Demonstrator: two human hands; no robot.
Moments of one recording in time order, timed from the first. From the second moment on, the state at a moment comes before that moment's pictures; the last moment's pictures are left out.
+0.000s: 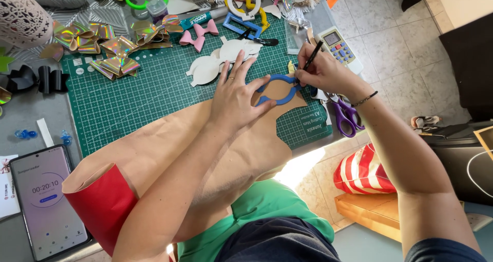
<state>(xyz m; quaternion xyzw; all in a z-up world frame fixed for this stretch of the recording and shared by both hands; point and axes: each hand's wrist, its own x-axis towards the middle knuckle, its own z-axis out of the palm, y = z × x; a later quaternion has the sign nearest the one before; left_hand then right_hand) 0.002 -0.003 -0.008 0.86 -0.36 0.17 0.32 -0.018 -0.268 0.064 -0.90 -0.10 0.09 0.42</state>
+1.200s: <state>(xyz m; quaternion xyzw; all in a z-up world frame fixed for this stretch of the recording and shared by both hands) 0.004 0.106 0.098 0.89 -0.31 -0.30 0.13 -0.051 -0.232 0.090 -0.95 -0.28 -0.06 0.16</state>
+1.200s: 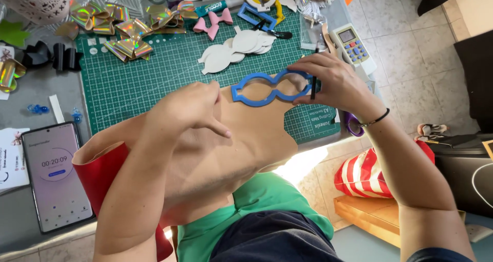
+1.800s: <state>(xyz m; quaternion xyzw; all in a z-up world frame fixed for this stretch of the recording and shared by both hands) -0.013 0.090 0.077 0.88 -0.38 -0.27 0.09 -0.061 -0.200 0.082 -0.90 -0.28 0.06 0.32</state>
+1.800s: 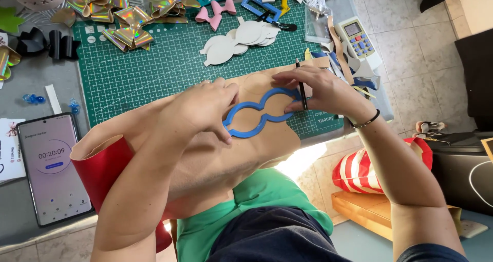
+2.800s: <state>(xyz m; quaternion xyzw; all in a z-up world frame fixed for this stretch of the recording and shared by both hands) 0.022 0.157 0.101 0.94 -0.26 -0.19 0.11 -0.038 -0.094 0.069 -0.90 -0.30 -0.04 0.32</state>
